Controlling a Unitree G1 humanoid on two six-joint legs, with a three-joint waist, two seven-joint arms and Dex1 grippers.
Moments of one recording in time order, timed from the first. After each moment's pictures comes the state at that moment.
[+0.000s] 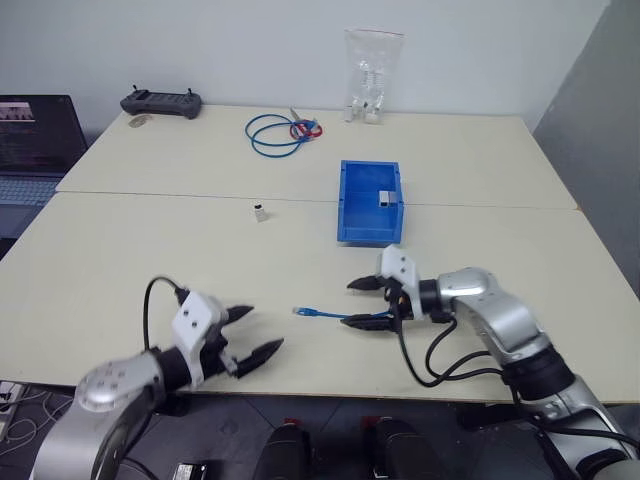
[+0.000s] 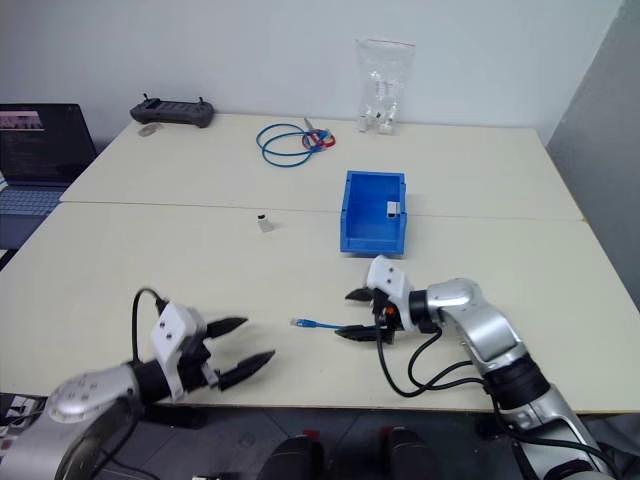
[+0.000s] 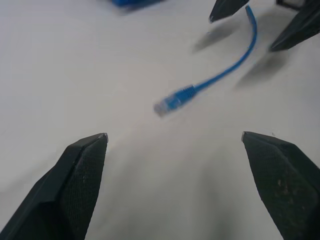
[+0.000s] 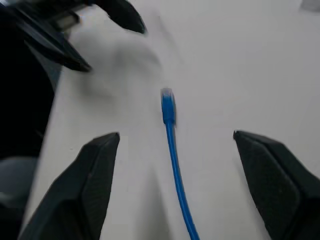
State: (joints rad) left arm 0.08 0.68 0.16 -0.45 -0.42 0.52 -0.86; right arm -0.47 -0.49 0.24 -0.25 0.36 0.69 1.02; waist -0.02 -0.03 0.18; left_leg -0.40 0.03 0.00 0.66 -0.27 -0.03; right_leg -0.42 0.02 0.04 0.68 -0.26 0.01
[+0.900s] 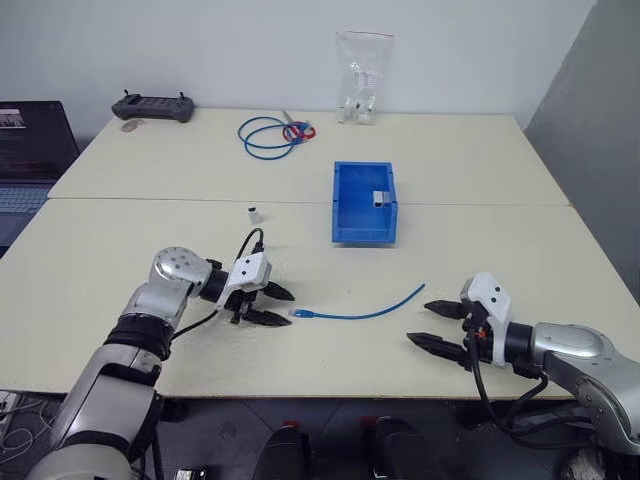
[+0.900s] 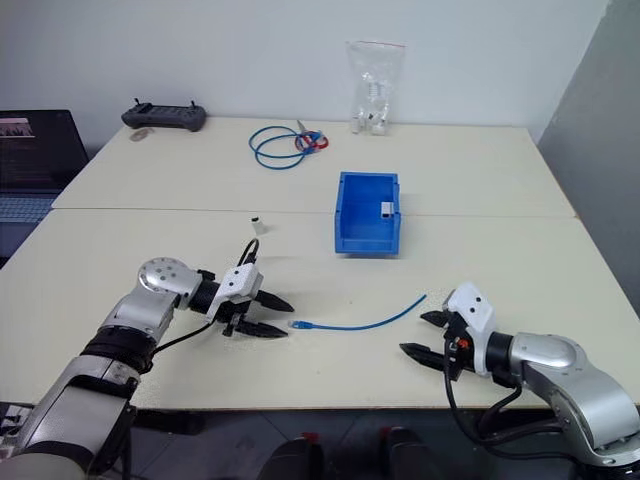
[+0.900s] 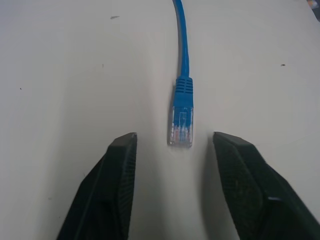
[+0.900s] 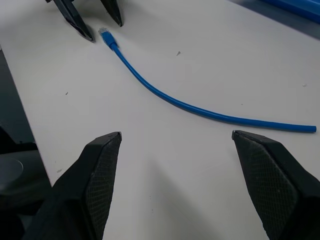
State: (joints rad) left arm -0.69 0.64 -0.28 0.72 -0.13 -0.18 -1.56; right arm -0.03 -0.69 -0.05 -0.59 0.50 0.84 0.76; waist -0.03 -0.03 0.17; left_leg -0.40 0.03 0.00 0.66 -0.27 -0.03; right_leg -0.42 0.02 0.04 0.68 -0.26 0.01
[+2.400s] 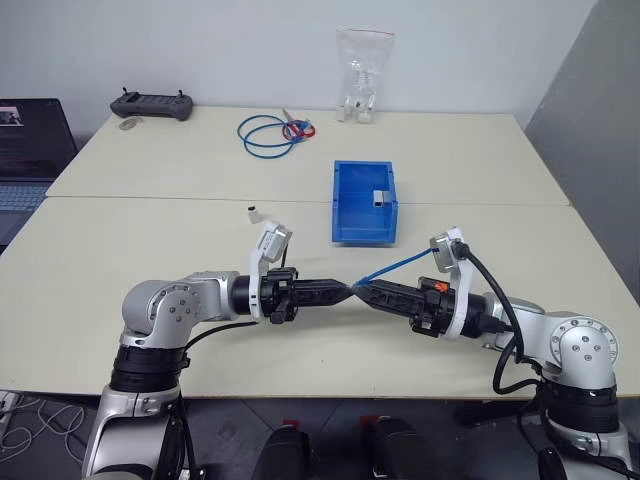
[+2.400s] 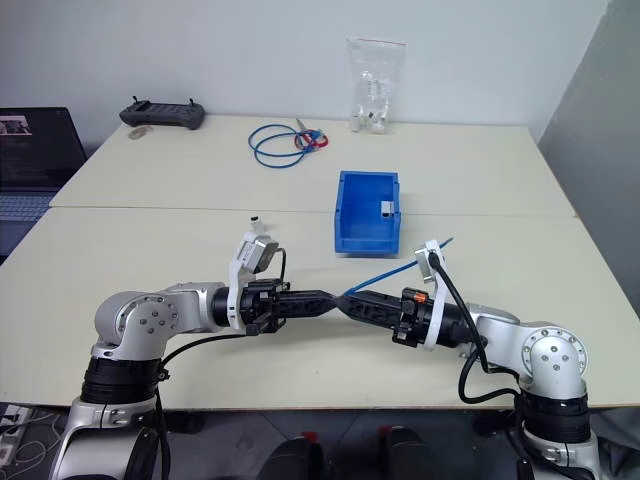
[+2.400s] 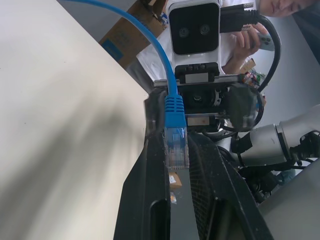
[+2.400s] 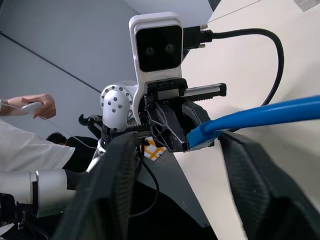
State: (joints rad) left arm -0.50 0.50 0.05 -0.09 -0.92 1.21 -1.09; right arm -0.34 -0.39 -0.13 -0.35 1.56 1.23 0.19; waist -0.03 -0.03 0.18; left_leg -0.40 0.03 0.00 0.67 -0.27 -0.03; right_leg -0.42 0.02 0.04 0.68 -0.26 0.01
